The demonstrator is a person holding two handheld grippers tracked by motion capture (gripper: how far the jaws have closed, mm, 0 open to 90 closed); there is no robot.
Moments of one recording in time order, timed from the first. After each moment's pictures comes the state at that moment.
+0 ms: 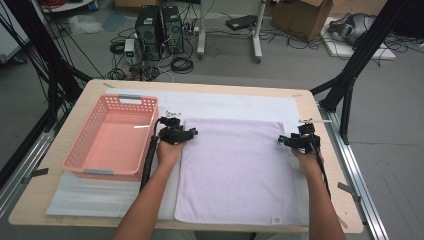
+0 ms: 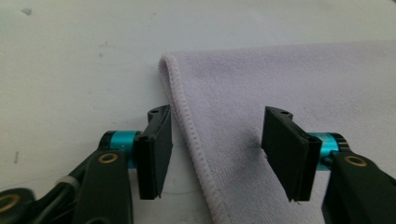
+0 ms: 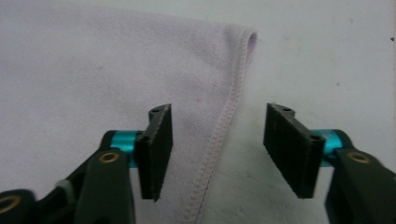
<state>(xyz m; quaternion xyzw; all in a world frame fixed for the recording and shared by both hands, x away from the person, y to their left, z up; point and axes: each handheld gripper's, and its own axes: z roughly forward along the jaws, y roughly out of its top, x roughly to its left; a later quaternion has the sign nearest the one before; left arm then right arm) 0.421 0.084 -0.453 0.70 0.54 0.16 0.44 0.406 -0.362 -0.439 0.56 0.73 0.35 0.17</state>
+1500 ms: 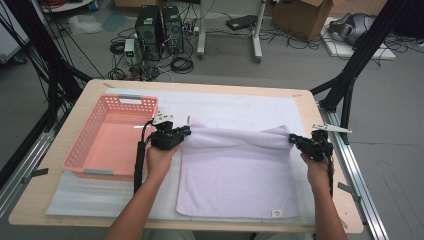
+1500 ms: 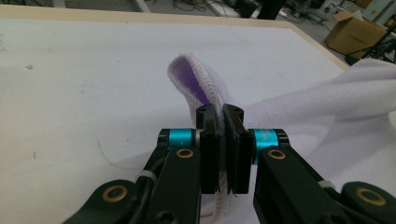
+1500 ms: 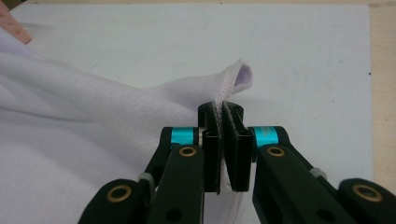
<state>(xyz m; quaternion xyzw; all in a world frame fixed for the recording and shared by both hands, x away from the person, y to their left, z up) 0.361 0.098 -0.404 0.70 0.48 0.16 0.51 0.349 -0.367 -0.402 0.53 0.70 0.44 0.18</state>
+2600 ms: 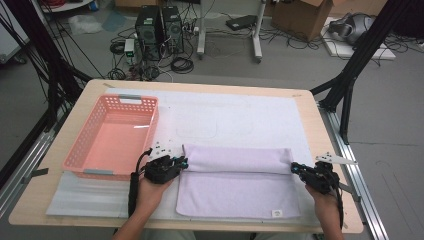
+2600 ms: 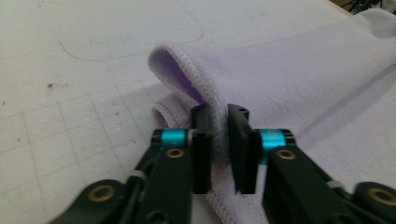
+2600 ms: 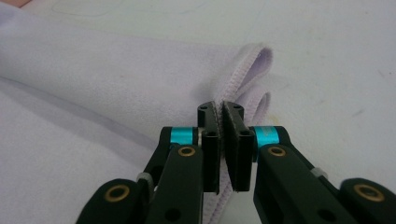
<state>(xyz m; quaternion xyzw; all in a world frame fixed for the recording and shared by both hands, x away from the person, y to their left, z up) 0.294 0.108 -0.439 0.74 0.45 0.14 0.48 0.272 -0.369 -0.429 0.52 0.73 0.42 0.16</state>
